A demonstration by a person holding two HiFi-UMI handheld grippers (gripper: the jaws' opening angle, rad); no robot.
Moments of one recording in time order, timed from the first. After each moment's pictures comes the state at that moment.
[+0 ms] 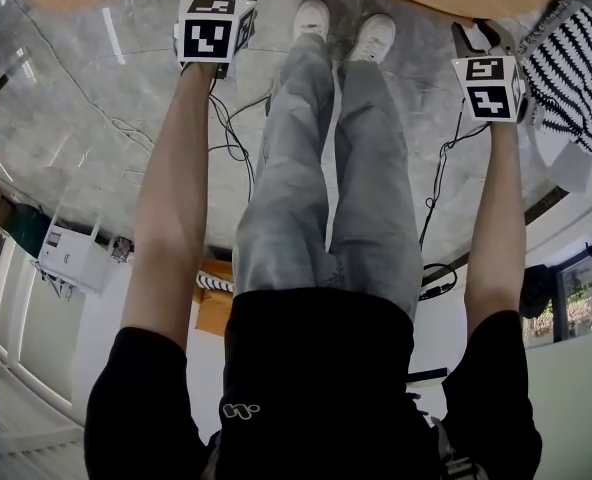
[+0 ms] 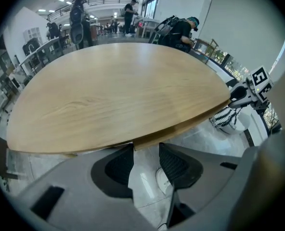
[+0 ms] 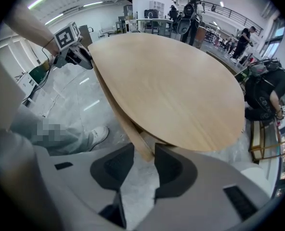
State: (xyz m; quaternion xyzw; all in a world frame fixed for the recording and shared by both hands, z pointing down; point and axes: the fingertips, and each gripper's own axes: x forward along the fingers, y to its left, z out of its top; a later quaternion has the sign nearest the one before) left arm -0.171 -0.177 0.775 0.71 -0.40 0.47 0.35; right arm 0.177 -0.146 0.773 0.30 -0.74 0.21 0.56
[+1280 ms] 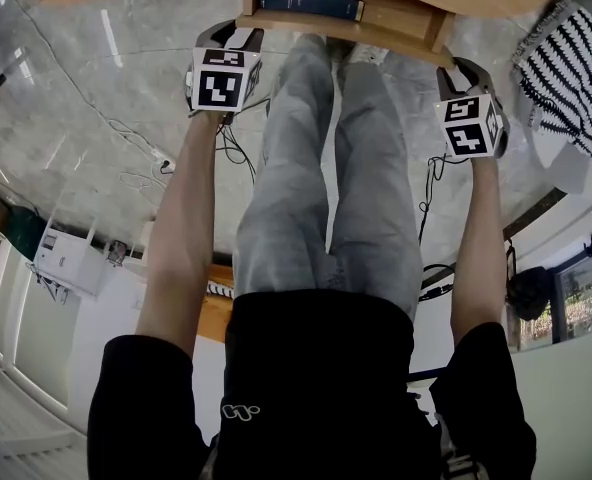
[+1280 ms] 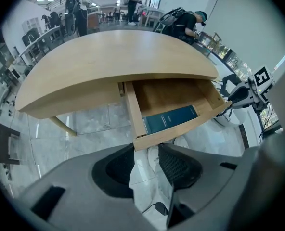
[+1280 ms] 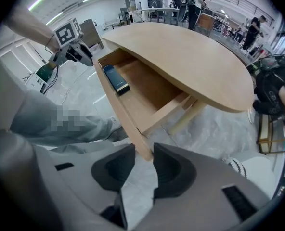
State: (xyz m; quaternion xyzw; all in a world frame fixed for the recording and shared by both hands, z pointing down) left arm -0.179 -0.076 0.771 0.67 -0.39 0.50 0.39; right arm 0.169 -0.050 0.769 0.25 -0.73 0.25 0.59
